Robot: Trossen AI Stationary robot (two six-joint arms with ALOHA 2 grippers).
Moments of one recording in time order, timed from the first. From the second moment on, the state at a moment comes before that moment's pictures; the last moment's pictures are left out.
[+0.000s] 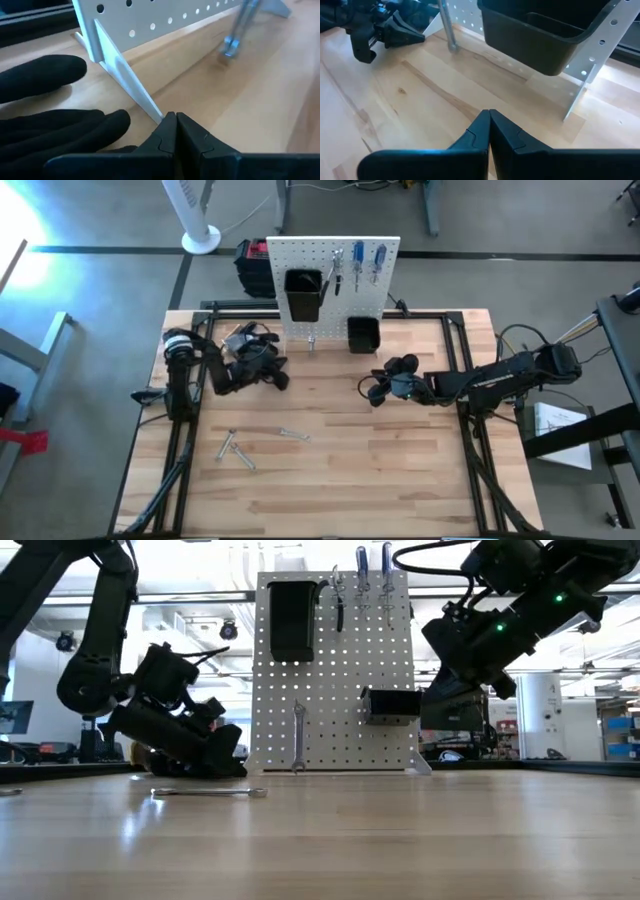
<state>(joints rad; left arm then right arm) 0.43 1.96 0.27 1.24 -0.24 -0.24 0.04 1.27 0.50 0.09 0.63 0.59</state>
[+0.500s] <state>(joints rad) 0.28 1.65 0.06 1.22 0.09 -0.41 0.08 1.27 0.50 0.09 0.63 0.63</state>
